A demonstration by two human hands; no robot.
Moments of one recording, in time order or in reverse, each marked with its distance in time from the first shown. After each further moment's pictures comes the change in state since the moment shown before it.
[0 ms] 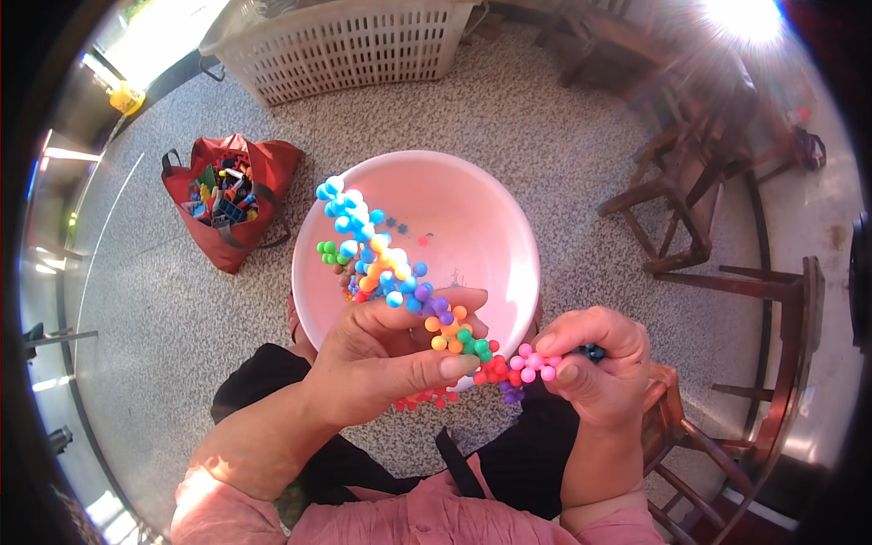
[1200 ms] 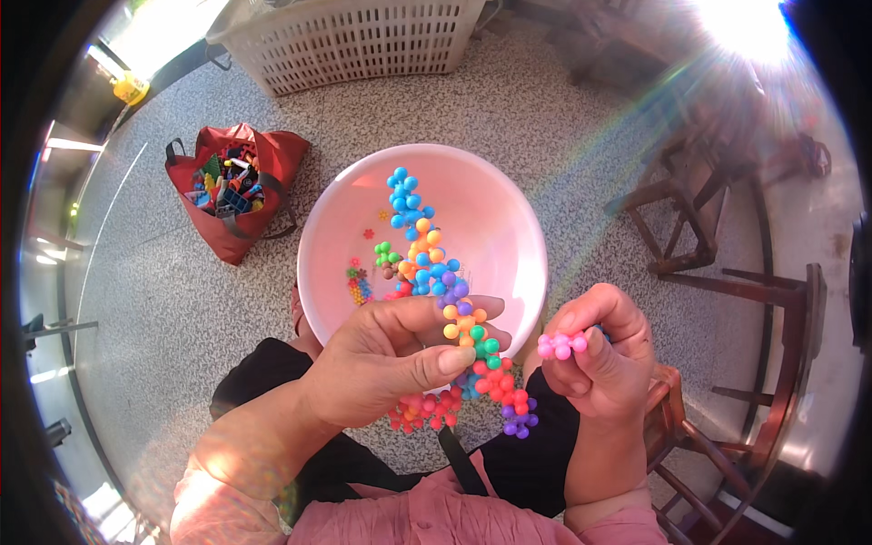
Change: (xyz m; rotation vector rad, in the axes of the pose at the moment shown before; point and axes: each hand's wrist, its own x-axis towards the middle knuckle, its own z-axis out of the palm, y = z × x) left_hand -0.004 0.007 -0.001 -0.046 0.056 -0.137; right_hand 0.006 0.010 0.011 0.327 0.022 0.073
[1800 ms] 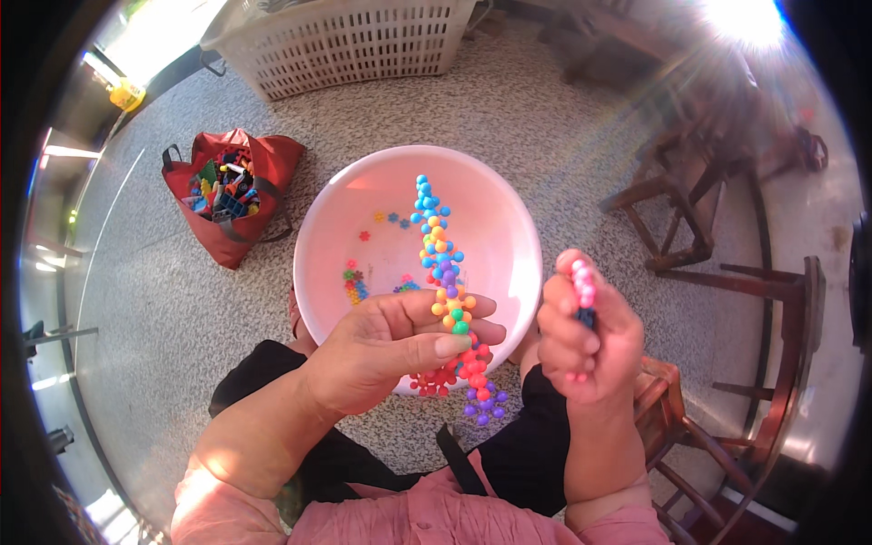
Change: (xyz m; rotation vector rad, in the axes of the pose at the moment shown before) left_hand 0.011 -0.003 -0.005 -0.017 -0.050 -0.078; right_hand 0.011 -0.004 -0.018 0.623 0.074 0.355
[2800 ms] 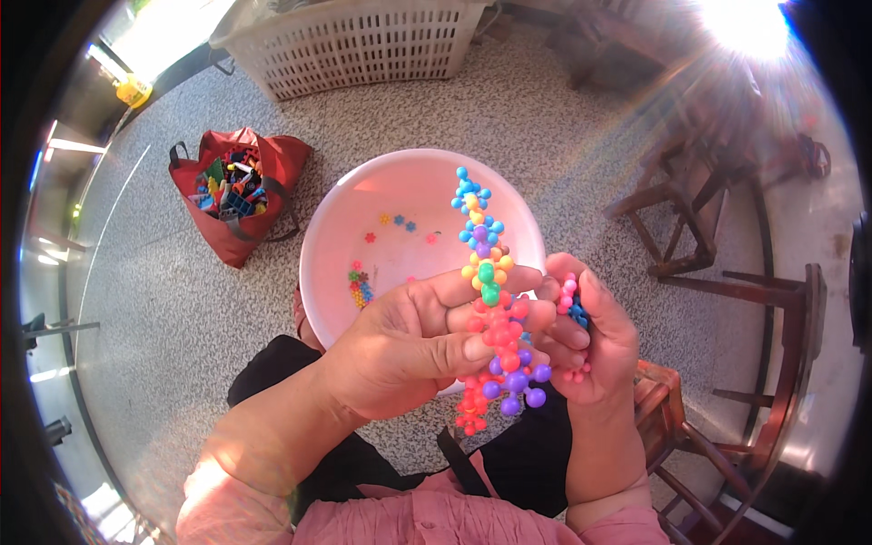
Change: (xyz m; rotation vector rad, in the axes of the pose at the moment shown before) left_hand 0.007 0.010 0.020 -0.318 -0.215 0.068; right_hand 0.003 0.008 0.000 0.006 0.038 -0.026
